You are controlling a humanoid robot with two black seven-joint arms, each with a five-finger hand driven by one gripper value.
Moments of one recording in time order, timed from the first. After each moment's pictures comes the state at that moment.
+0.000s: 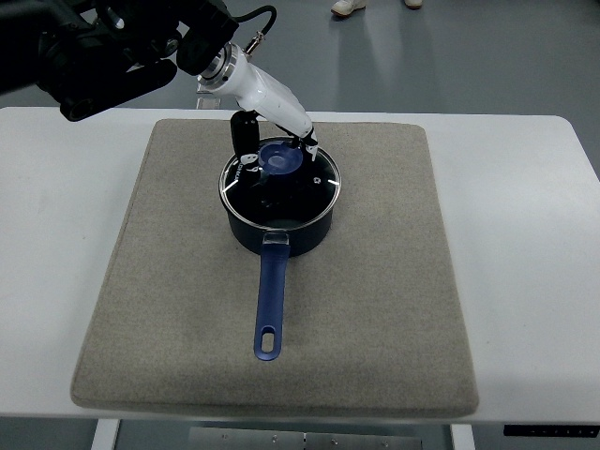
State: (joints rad) left arm -1.71 0.28 0.32 -0.84 1.50 -0.46 -0.61; right arm 0.03 0.00 -0.04 0.19 0.01 -0.01 0.06
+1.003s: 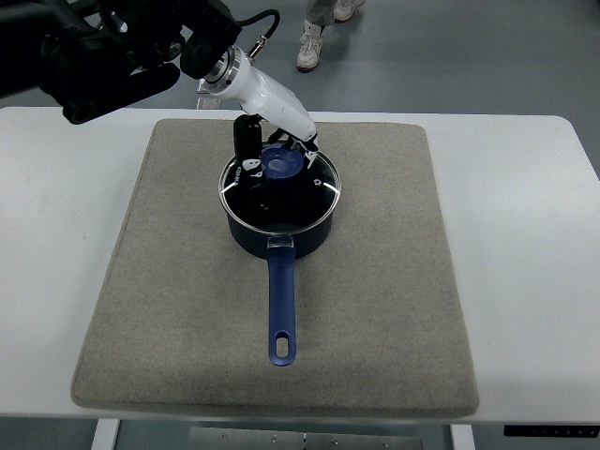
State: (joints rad) left arm -1.71 0.28 0.32 -0.85 1.49 -0.46 -0.61; right arm 0.03 0.00 -0.04 0.19 0.01 -0.01 0.06
